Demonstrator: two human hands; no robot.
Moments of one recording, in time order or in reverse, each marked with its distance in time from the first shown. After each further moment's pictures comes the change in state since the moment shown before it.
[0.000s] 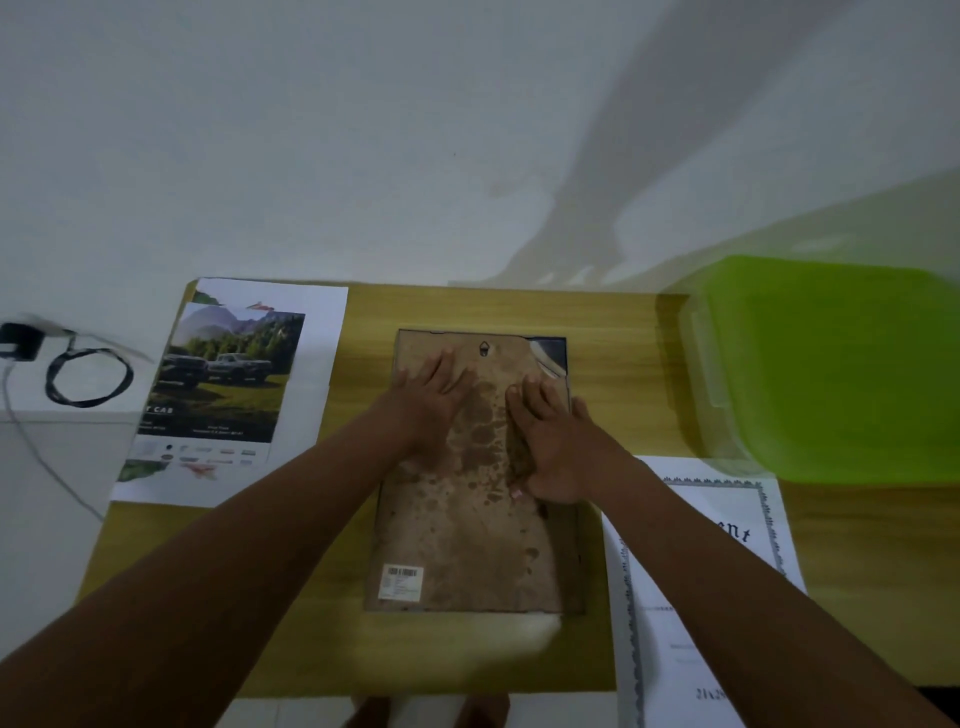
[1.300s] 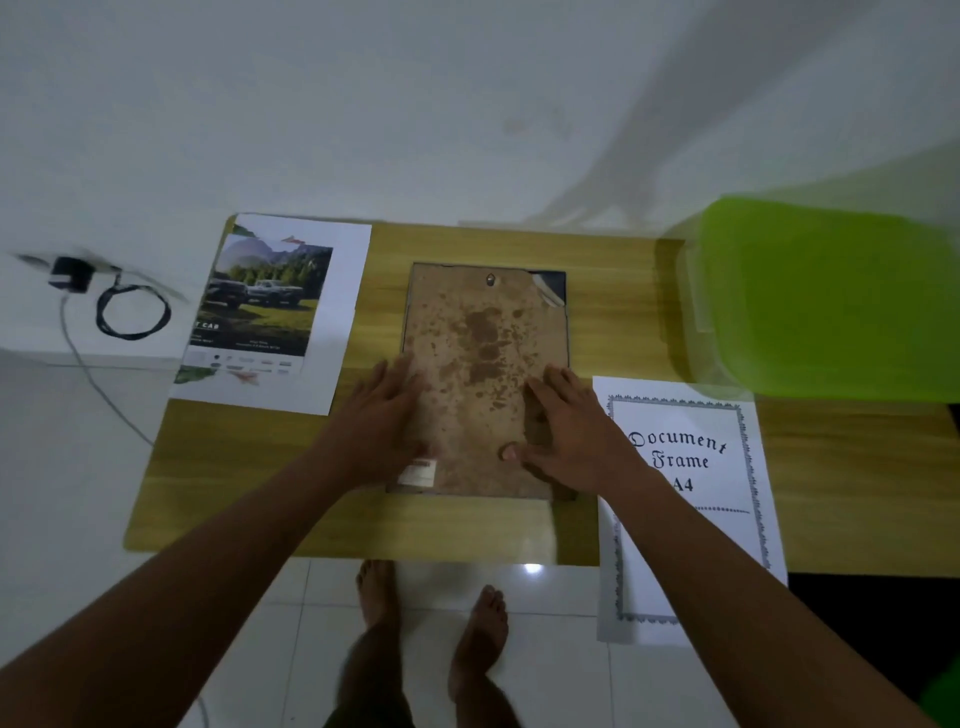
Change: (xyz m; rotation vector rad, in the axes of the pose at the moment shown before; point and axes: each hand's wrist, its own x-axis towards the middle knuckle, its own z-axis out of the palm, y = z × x) left_hand -0.111 -0.002 0.096 -0.246 0.280 -0.047; right_hand -0.081 -0.024 0.055 0.258 0.232 0.019
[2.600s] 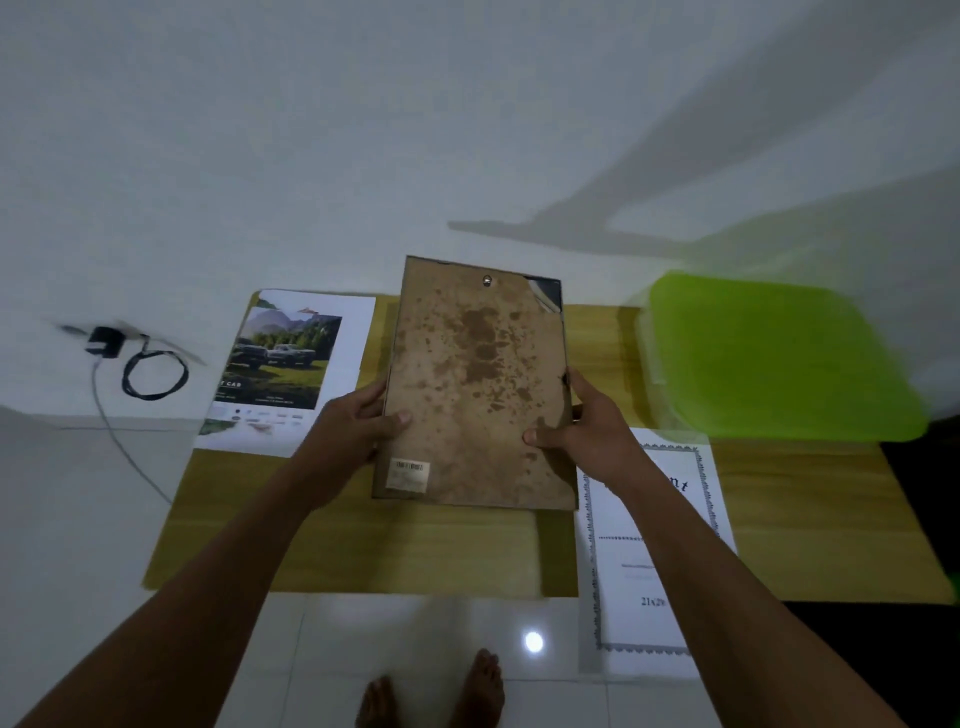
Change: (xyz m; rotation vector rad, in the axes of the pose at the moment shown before) left_hand -0.037 0.034 -0.085 -1.423 0.151 -0.216; right_hand -0.026 -0.013 -0.081 0.857 0.180 0.191
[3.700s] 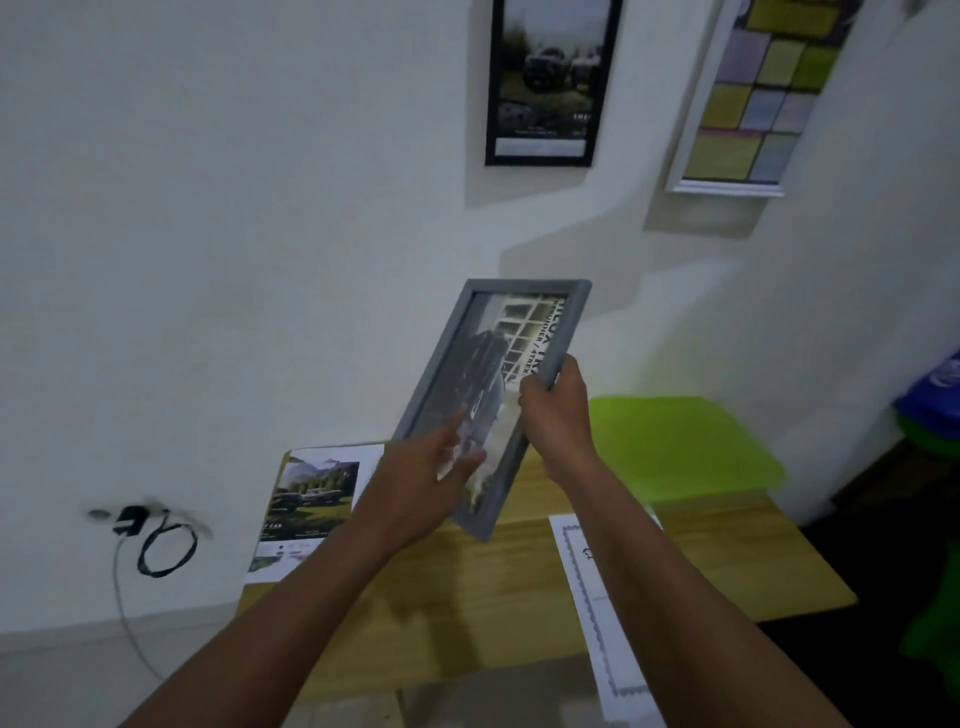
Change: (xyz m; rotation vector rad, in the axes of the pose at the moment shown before) left_hand -0.135 0.110 0.024 0.802 0.116 0.874; right_hand -0.139 -0.204 0.049 0.232 0.622 -0.337
